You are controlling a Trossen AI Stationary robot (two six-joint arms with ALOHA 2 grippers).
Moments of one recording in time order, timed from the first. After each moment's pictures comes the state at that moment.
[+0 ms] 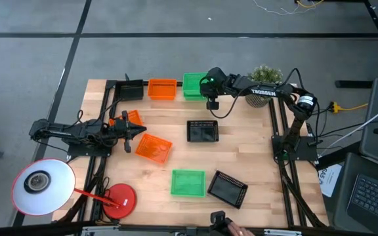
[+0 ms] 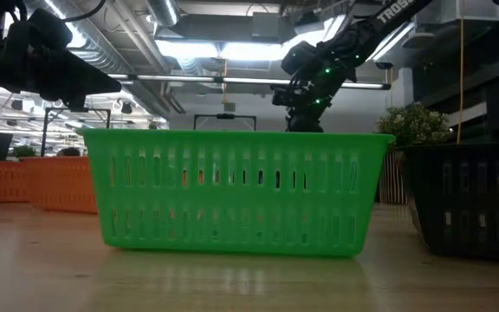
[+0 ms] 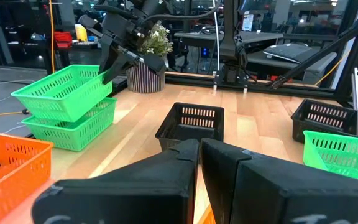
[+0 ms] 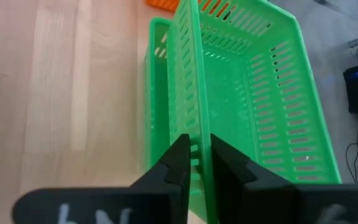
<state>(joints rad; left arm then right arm) -0.09 0.04 0.01 0.06 -0.34 -0.05 -0.53 1.80 1.28 -0.32 0.09 -0.66</state>
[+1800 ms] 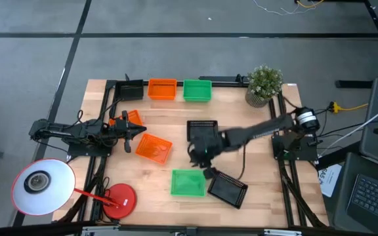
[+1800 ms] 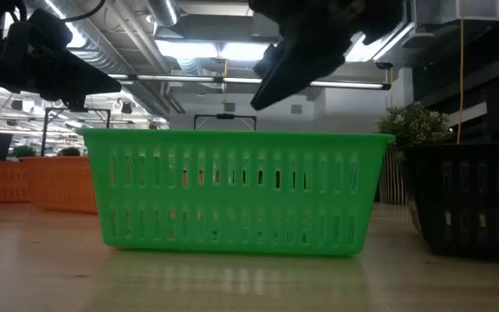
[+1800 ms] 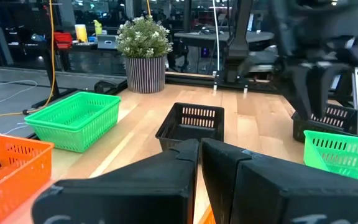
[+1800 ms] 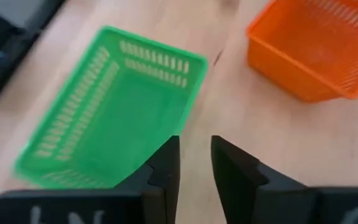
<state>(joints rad) -0.09 0.04 0.01 0.06 -0.34 -0.04 0.20 1.79 1.25 -0.30 -0.09 -0.10</state>
